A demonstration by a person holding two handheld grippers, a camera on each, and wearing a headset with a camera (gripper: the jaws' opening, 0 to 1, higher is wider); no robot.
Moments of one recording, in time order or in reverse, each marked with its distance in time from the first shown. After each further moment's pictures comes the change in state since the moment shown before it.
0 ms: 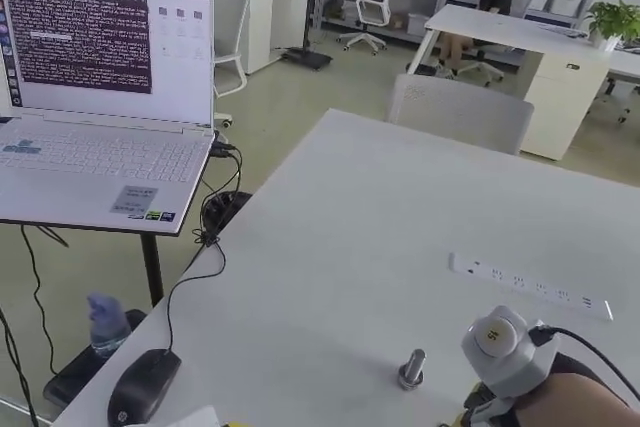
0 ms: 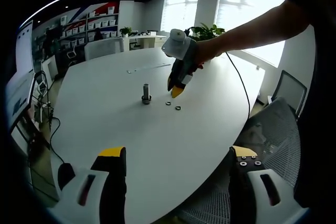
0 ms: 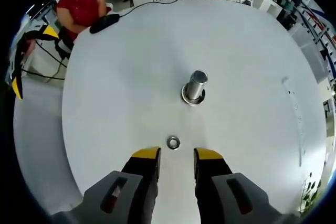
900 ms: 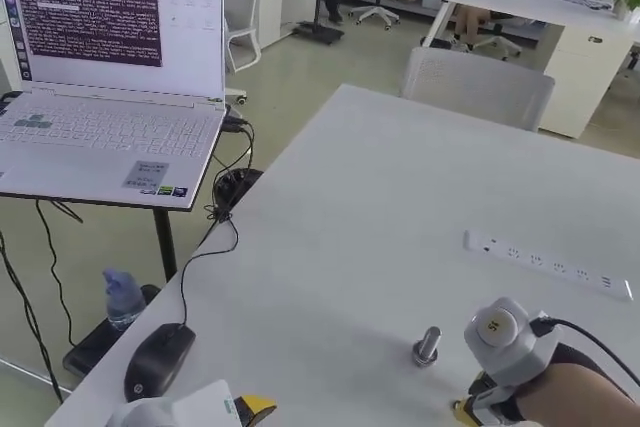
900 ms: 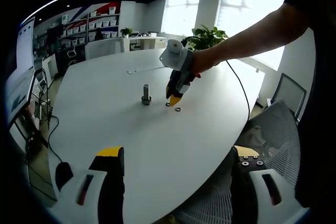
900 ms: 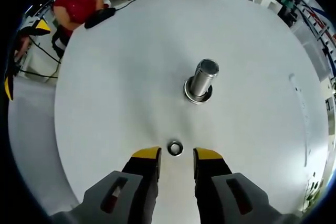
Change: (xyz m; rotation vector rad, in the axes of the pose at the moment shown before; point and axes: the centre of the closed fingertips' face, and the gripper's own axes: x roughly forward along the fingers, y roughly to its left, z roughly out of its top) left arm 0.004 0.002 0.002 -0.017 -0.015 -0.009; right arm 0.024 0.000 -0.004 0.008 0.021 0.000
